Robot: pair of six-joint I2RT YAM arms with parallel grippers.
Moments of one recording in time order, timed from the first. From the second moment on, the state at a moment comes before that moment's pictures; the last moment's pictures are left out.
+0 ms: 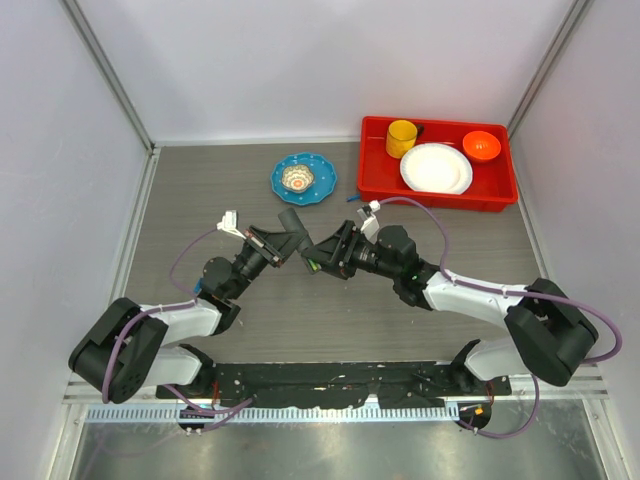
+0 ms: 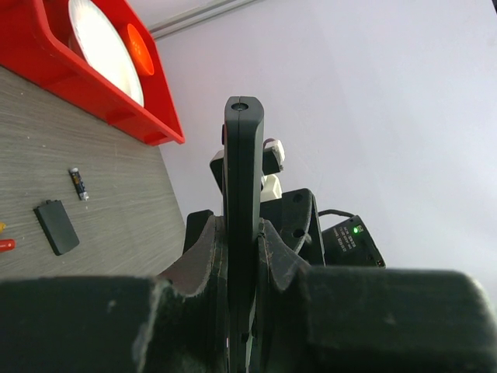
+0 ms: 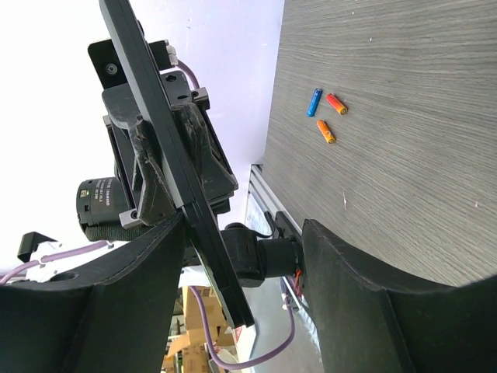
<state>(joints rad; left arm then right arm) -0.54 1.28 0.26 1.26 0.17 -1.33 0.76 1.36 0.61 0.57 -0.35 1.27</state>
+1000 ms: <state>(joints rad) -0.54 1.31 0.26 1.29 0.15 -1.33 0.76 1.29 0.75 0.25 -0.40 1.01</state>
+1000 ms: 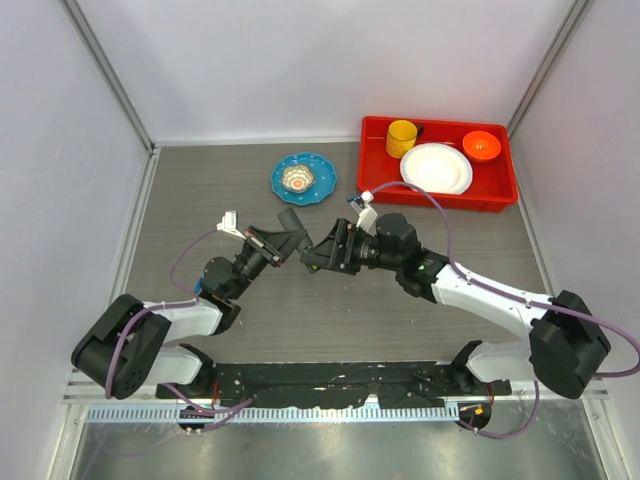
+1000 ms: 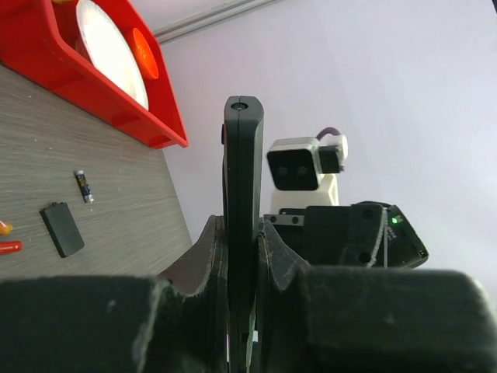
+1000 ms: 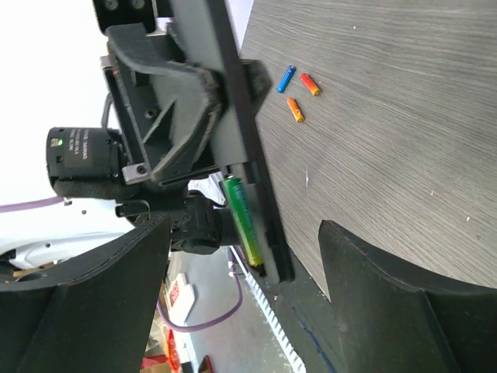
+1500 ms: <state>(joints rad) -0.54 1.31 0.24 1.29 0.18 -1.34 0.74 1.18 0.74 0.15 -0.39 0.85</state>
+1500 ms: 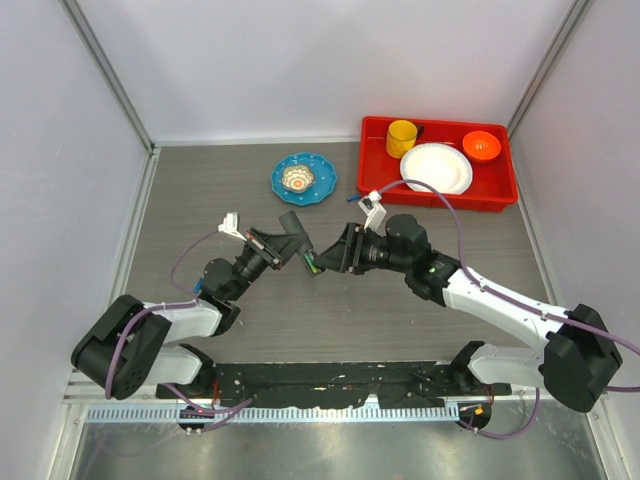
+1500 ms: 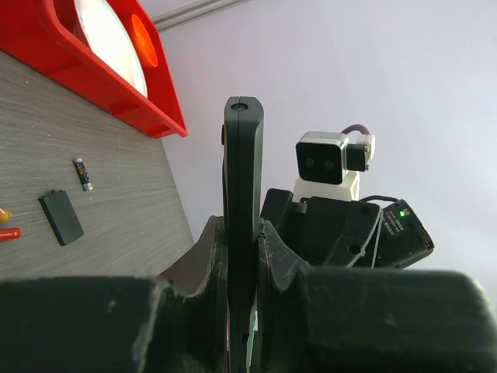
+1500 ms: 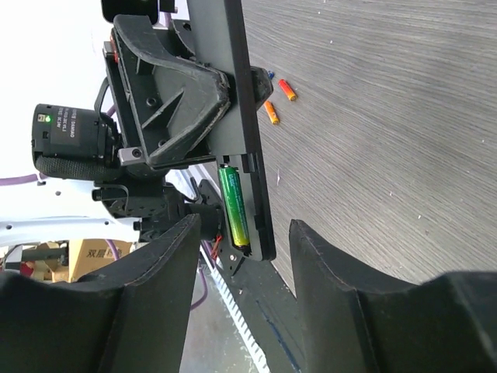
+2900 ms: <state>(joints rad) -0.54 1.26 0.24 1.26 0.19 -1.33 0.74 1.26 0.68 0.32 -0.44 0.94</state>
